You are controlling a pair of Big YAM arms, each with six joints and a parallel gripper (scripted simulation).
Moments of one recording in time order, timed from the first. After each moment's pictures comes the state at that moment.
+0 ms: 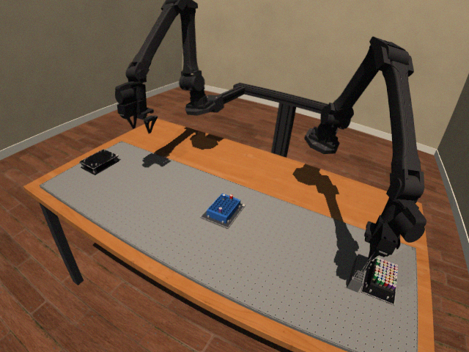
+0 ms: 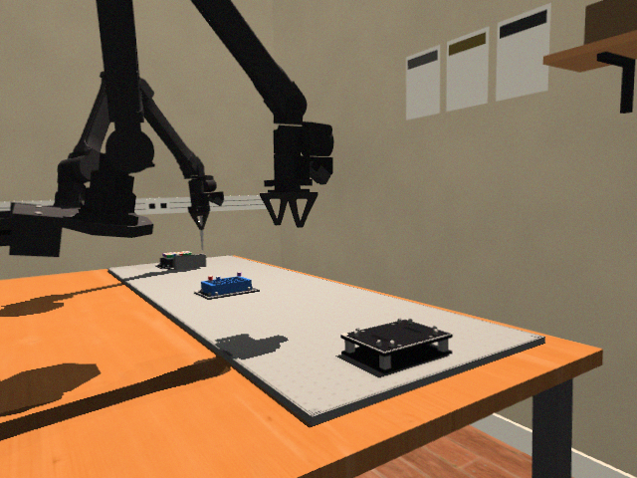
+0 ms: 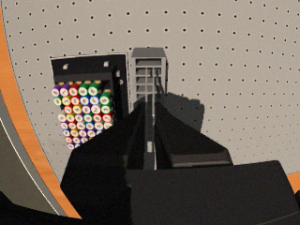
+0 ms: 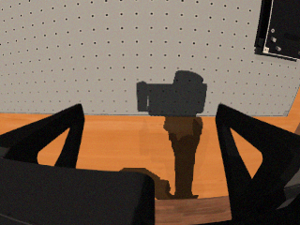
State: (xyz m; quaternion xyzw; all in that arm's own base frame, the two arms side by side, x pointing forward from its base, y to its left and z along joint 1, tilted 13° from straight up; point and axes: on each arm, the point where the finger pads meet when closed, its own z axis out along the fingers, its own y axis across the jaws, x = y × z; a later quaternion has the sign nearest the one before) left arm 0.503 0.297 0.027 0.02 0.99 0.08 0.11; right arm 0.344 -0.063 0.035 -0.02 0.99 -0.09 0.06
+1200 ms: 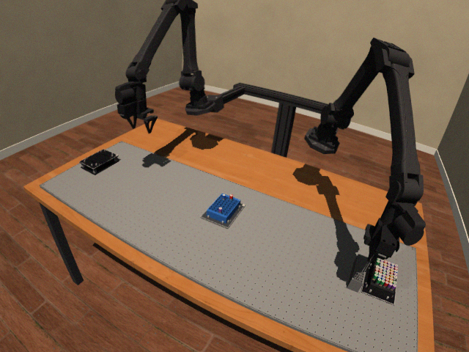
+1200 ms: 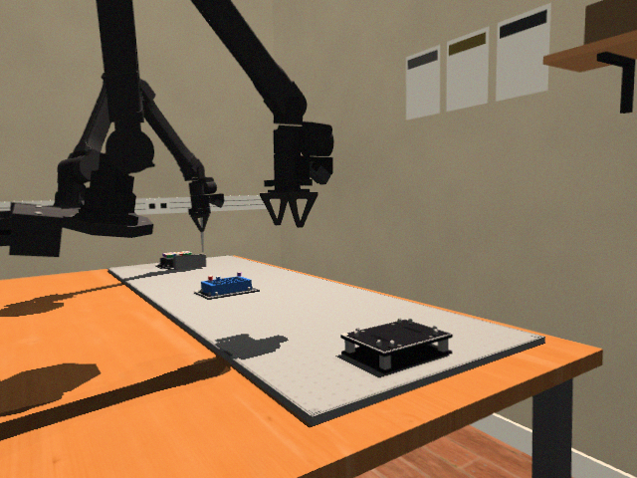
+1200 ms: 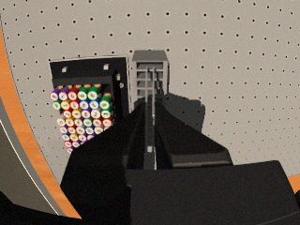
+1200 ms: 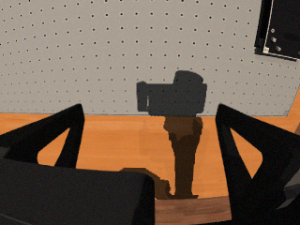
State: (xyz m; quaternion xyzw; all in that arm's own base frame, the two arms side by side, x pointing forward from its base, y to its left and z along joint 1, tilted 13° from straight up) left arm 0.506 0.299 0.020 0.02 0.99 0.08 0.11; right arm 0.344 -0.063 0.035 -0.02 0.99 -0.09 0.06
